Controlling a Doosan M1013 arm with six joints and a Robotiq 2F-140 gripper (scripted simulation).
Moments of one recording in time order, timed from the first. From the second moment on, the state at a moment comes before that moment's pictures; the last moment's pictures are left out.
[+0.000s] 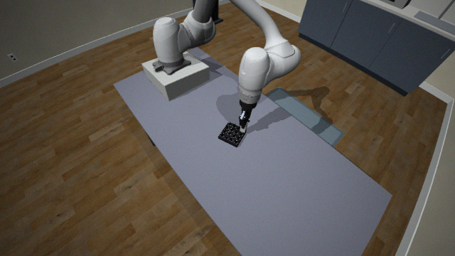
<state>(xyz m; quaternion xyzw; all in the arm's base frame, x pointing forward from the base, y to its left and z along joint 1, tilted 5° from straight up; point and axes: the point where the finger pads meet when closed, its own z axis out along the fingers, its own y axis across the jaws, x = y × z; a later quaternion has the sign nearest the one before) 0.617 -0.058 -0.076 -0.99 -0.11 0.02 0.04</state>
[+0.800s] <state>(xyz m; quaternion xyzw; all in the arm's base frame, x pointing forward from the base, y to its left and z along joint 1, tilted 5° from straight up) 0.617 -0.058 -0.076 -1.00 0.00 0.02 0.04</state>
